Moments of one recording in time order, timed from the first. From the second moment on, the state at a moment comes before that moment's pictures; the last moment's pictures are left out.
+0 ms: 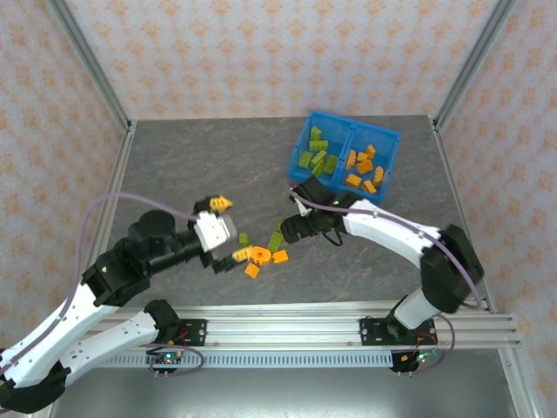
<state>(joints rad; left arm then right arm) -0.76 0.62 0.86 -0.65 0.16 0.47 0.74 1.60 1.13 -0.68 -0.01 0.23</state>
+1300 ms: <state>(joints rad) -0.74 0.41 0.52 -0.53 0.28 0.73 0.68 1.72 1.33 -0.60 -0.02 0.21</state>
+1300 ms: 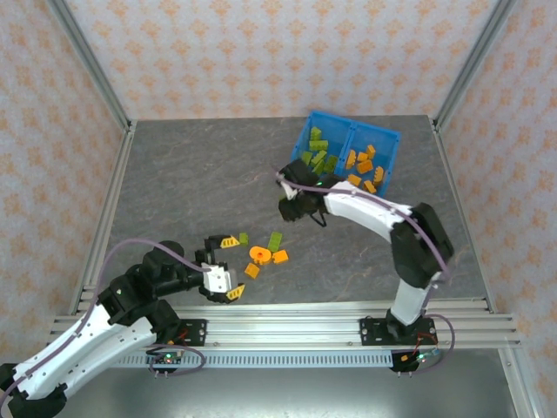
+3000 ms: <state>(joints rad) -0.49 1.49 0.87 -0.58 -0.05 -0.60 0.75 1.34 1.16 -0.68 -0.46 0.49</state>
